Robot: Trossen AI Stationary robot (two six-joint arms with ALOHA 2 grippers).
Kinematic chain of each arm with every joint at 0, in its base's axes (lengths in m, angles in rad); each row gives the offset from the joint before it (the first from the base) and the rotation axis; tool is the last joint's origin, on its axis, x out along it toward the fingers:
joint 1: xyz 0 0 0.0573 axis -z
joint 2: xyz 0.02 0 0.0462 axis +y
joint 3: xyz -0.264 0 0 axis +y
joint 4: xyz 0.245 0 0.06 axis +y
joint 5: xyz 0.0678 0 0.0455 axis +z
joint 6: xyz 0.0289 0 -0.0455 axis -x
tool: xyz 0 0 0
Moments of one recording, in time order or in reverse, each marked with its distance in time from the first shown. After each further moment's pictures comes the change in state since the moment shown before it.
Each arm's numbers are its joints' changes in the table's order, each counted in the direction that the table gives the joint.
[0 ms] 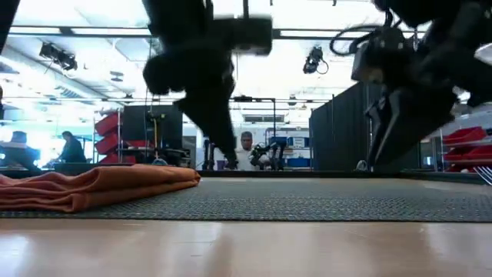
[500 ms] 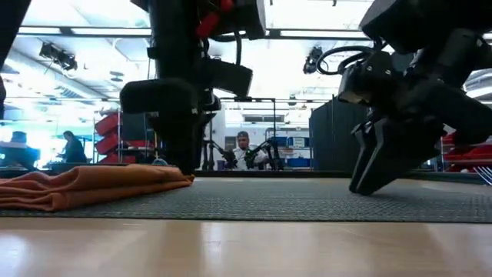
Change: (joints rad) left arm -0.102 0.000 0.016 0.159 -0.141 -0.091; right arm -0.005 0.167 -0.005 -0.101 0.014 0.005
